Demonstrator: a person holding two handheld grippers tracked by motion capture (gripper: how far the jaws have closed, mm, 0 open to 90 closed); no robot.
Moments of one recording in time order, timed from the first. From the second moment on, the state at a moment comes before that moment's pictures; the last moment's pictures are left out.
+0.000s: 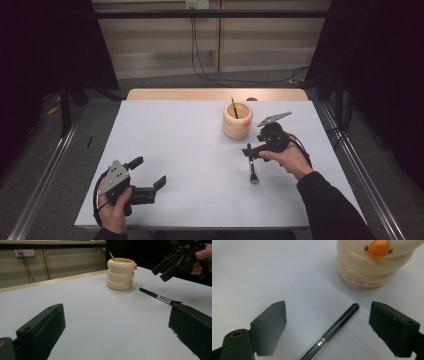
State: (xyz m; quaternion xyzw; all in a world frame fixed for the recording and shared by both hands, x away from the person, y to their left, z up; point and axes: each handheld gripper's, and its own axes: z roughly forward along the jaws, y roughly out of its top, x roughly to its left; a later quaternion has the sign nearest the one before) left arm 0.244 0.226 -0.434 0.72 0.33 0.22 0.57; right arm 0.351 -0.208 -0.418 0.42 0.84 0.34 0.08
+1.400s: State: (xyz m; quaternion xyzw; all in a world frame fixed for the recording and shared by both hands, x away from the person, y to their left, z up) left arm 0.245 0.225 -0.436 0.73 0.32 0.21 0.57; right arm 0.359 -0.194 -0.446 0.47 0.87 0.16 -0.03
